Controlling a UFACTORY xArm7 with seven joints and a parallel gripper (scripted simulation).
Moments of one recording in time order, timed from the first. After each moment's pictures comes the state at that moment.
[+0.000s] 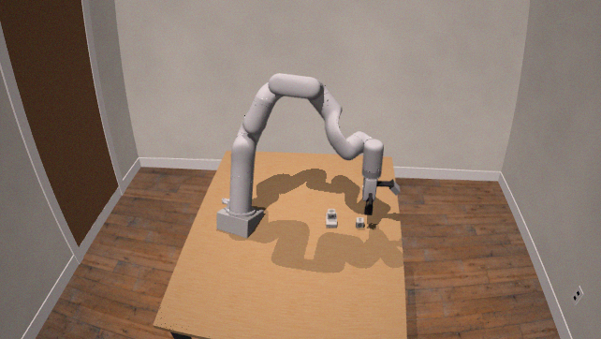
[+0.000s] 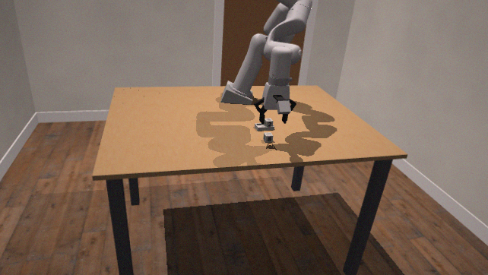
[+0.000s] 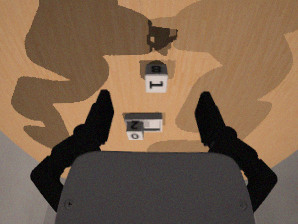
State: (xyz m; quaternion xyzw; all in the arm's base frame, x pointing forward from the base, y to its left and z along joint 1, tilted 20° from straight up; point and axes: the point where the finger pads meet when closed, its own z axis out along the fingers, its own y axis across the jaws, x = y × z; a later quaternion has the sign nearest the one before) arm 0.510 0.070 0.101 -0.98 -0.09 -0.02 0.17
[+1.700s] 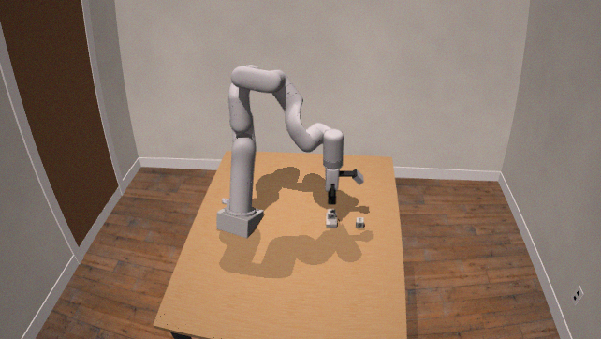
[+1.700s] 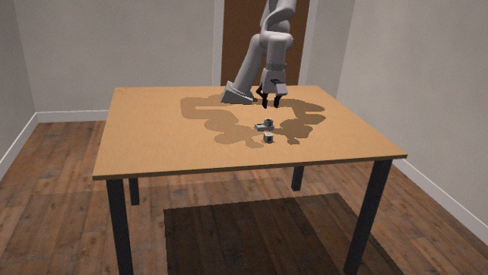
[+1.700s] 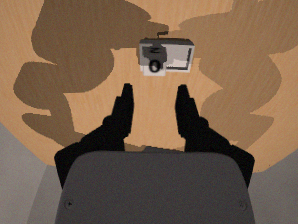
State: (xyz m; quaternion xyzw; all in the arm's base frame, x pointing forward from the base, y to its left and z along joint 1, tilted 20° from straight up) arm 0.358 0.075 0.113 -0.98 -0.12 -0.03 0.17
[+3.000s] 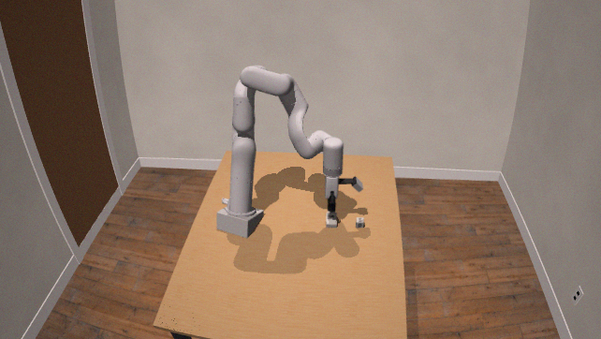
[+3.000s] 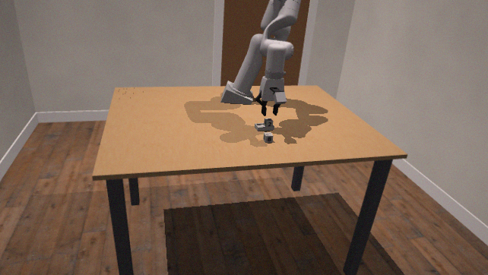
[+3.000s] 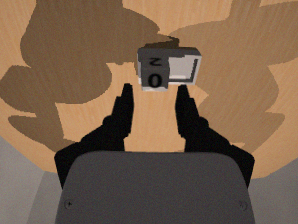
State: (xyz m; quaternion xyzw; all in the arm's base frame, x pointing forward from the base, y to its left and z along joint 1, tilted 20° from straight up) arm 0.358 0.087 0.080 -0.98 -0.12 -0.03 0.17
